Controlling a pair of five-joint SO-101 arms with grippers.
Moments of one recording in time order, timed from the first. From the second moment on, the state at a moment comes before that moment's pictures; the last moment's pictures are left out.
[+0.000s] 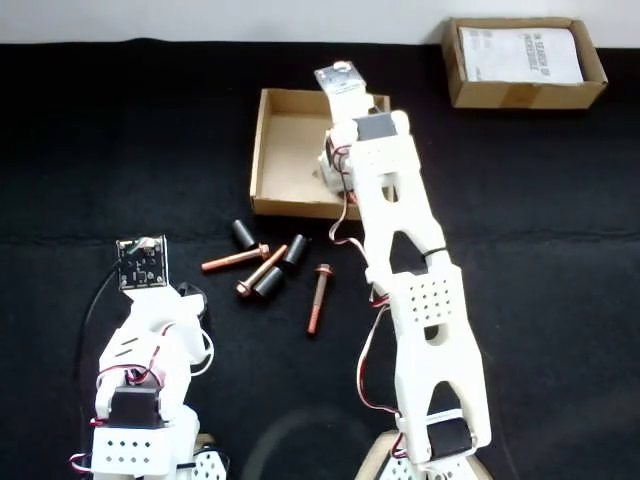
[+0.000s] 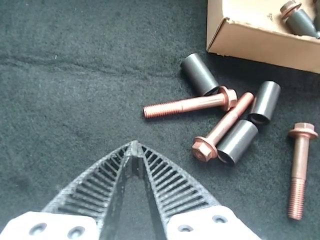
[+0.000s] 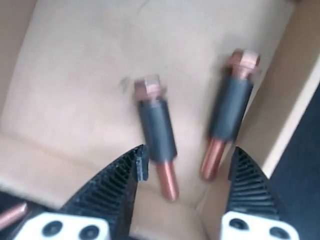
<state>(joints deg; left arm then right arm) -4.8 -102.7 96.2 53.3 10.8 -20.9 55.2 -61.9 83.7 7.0</state>
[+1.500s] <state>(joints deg) -6.4 -102.7 96.2 54.5 10.8 -38.4 33.8 -30.4 90.7 -31.8</state>
